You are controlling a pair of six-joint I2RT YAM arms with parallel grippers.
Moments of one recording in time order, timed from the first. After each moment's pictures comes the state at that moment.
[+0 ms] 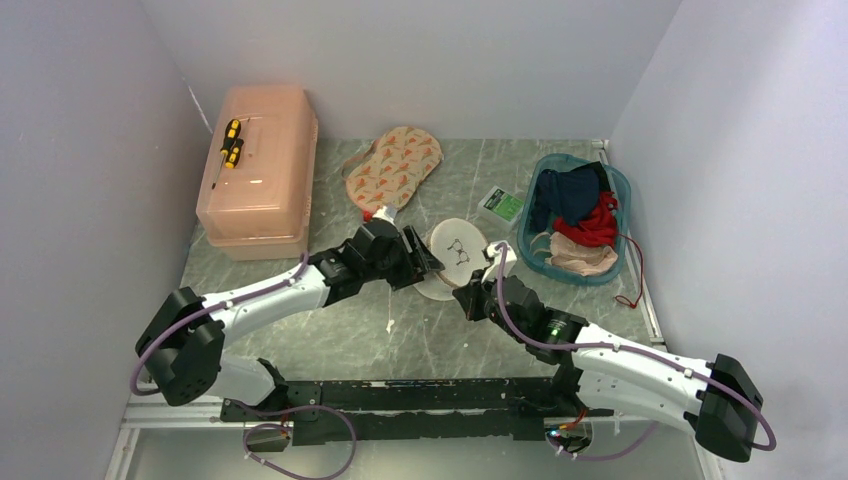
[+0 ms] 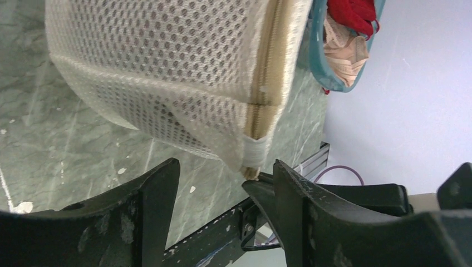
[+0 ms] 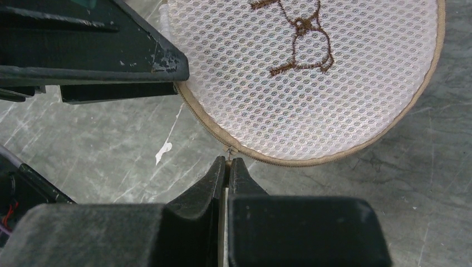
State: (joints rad) left arm -0.82 1.38 0.87 -0.10 0.06 -1.14; right arm 0.97 0.84 0.41 0.00 0.33 0.55
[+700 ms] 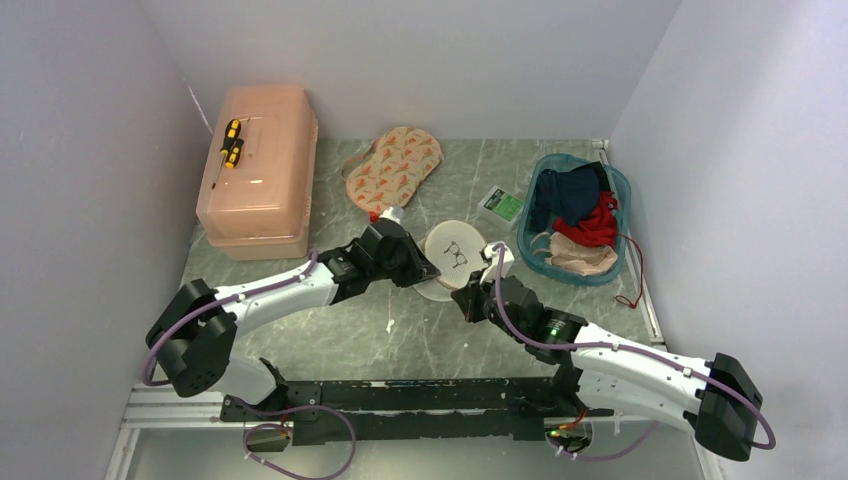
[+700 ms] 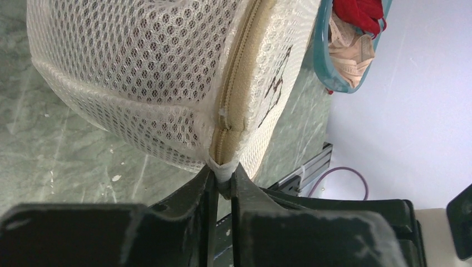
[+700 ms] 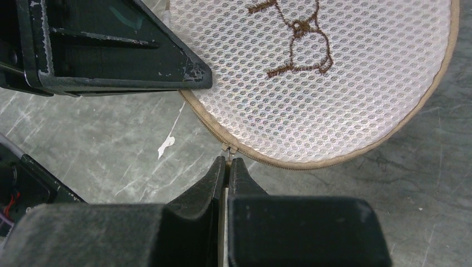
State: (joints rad) left arm -0.84 1.44 0.90 -0.07 0.05 -1.15; right arm 0.97 0.84 0.41 0.00 0.30 0.54
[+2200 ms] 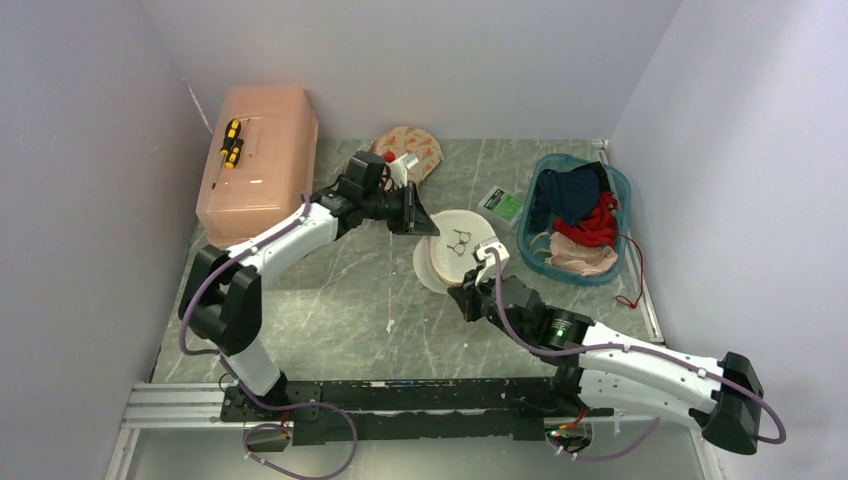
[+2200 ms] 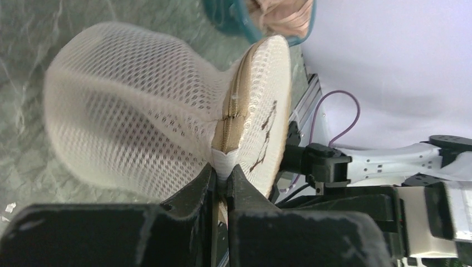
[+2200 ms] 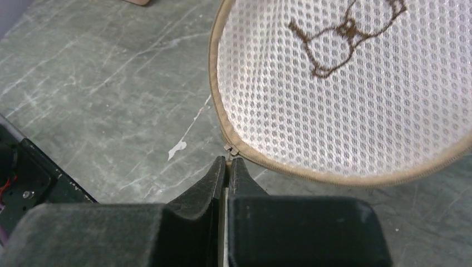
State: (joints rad) left arm -0.56 1.65 1.31 -0.25 0.64 -0.65; right arm 1.06 0.79 0.51 -0.07 0.35 0.39
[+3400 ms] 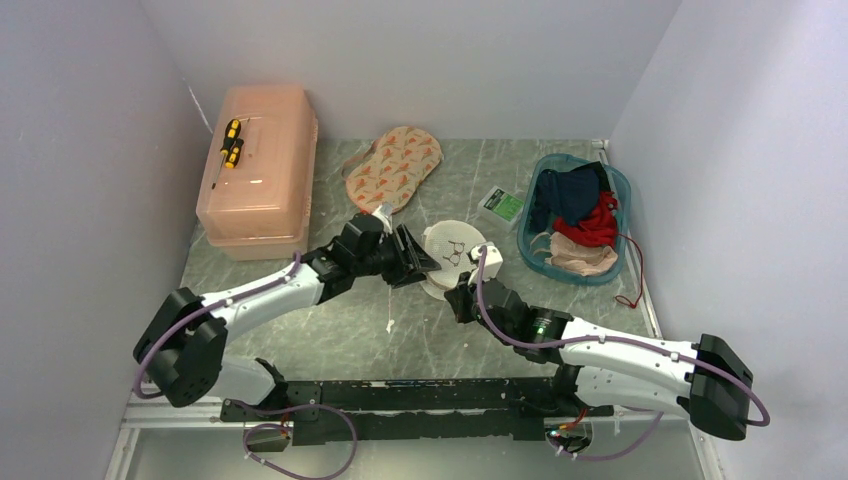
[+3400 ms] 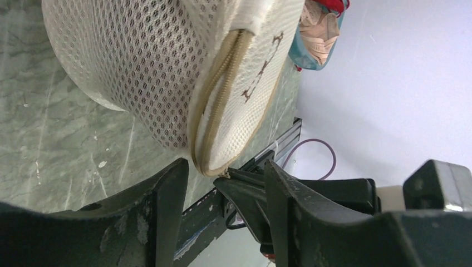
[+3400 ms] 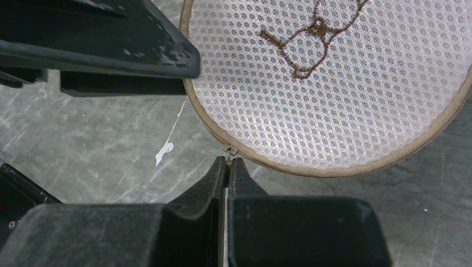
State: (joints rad) left arm -0.73 1.36 0.82 0.01 0.27 -1.15; right arm 1.07 0.95 0.47 0.00 0.44 0.56
